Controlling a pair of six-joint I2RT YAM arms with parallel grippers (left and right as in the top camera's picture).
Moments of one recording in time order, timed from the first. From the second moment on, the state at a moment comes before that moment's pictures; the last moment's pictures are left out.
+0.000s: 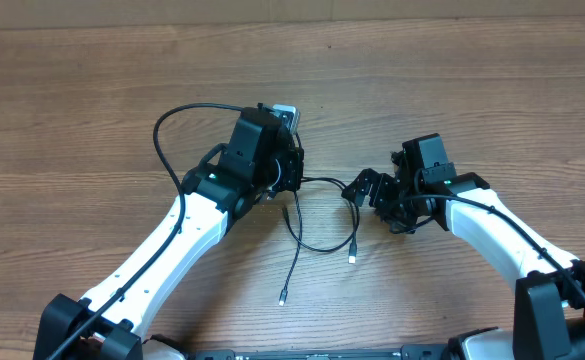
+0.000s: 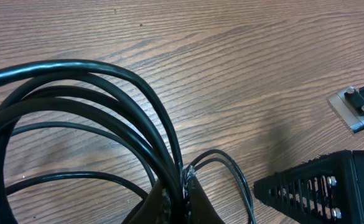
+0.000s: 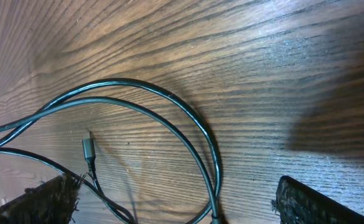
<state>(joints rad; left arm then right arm) -0.49 1.50 1.05 -0.36 0.15 -0.32 0.25 1.56 0.83 -0.48 -0.45 0.67</state>
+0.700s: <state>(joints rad) -0.49 1.50 1.05 -0.36 0.15 -0.32 0.25 1.56 0.83 -0.48 -0.45 0.67</state>
